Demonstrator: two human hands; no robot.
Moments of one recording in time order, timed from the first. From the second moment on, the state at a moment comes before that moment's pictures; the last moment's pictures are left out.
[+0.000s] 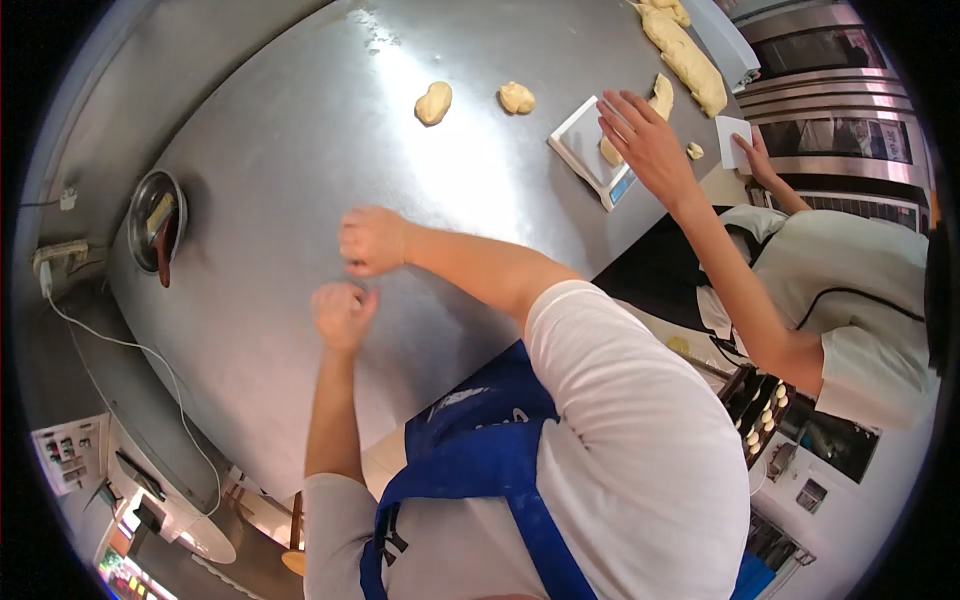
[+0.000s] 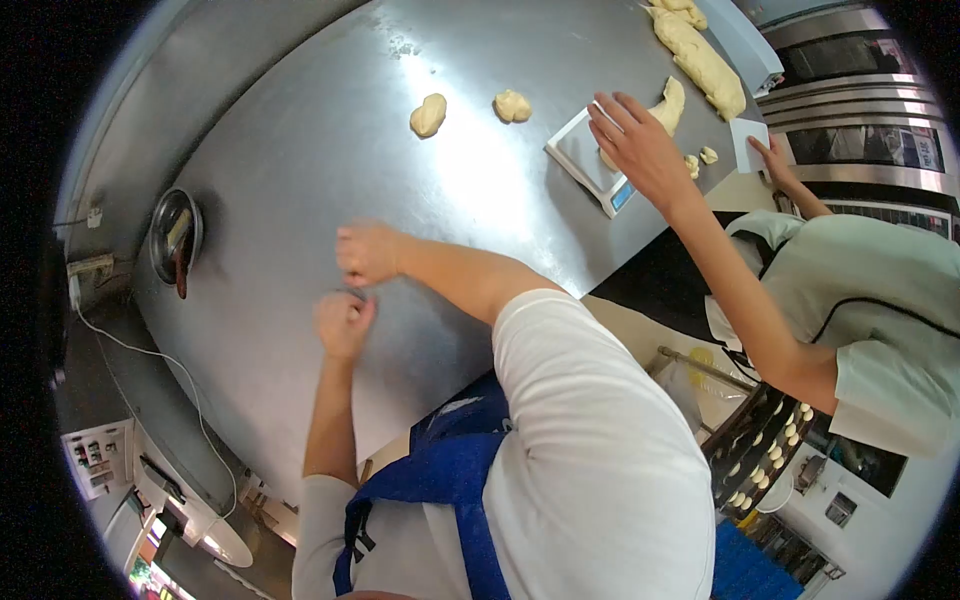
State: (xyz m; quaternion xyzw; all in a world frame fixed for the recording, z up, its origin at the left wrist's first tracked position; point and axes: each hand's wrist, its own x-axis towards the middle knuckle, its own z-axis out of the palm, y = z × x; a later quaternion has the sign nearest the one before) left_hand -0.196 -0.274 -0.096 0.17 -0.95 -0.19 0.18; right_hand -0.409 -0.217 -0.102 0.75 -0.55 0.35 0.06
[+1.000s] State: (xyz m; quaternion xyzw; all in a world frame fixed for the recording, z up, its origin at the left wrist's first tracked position) left_hand -0.150 -0.281 -0.102 0.23 -0.90 -0.23 0.28; right_hand -0.403 -0.148 -0.084 0.73 -0.61 0.29 0.06
